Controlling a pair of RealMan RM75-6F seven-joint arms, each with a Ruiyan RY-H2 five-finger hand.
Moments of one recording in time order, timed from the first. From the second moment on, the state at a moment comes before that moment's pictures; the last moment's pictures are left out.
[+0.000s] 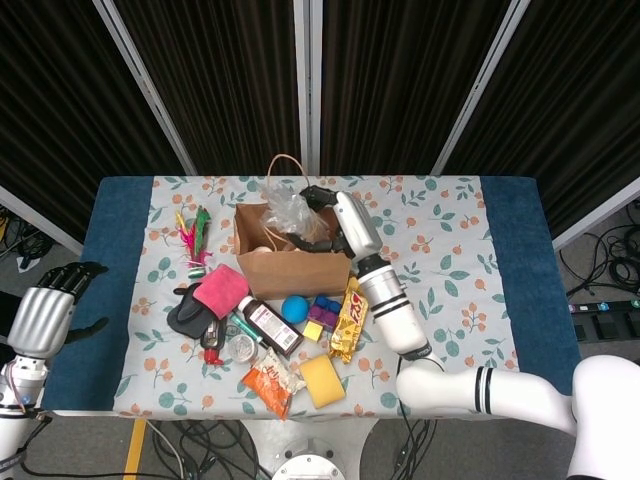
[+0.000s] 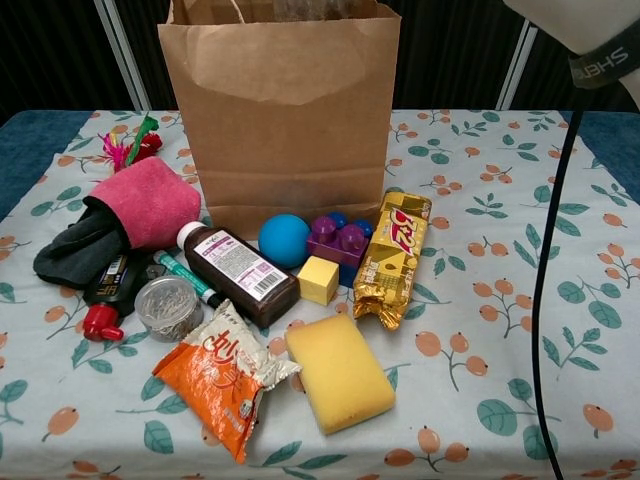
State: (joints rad) left arm -0.24 -1.23 -0.07 -1.35 1.58 1.51 -0.11; right arm 0.99 -1.61 0.52 -1.63 -0.90 1.09 0.14
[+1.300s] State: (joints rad) left arm -0.23 -1.21 -0.02 -1.42 1.62 1.51 -0.08; right arm 0.16 -0.99 0.02 -1.88 -1.56 1.56 -0.36
